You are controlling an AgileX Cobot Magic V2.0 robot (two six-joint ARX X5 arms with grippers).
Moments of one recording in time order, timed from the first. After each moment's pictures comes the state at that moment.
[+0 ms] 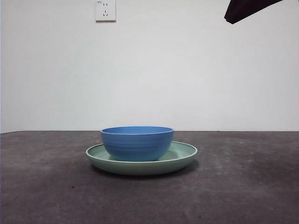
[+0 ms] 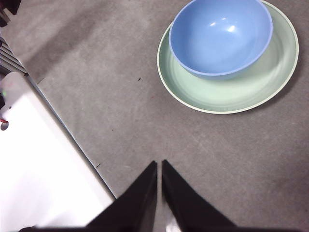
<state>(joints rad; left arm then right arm) 0.06 0.00 0.03 -0.11 0.10 0.03 0.64 0.99 1.02 -0.86 -0.34 0.08</state>
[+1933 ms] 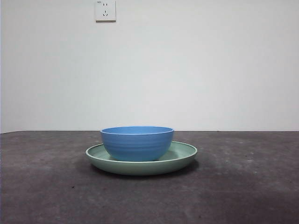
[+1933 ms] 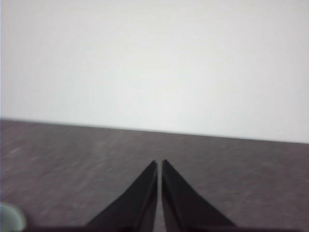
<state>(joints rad) 0.06 0.01 0.03 -0.18 0.10 -0.02 0.00 0.25 0.33 0.01 -0.09 0.01</state>
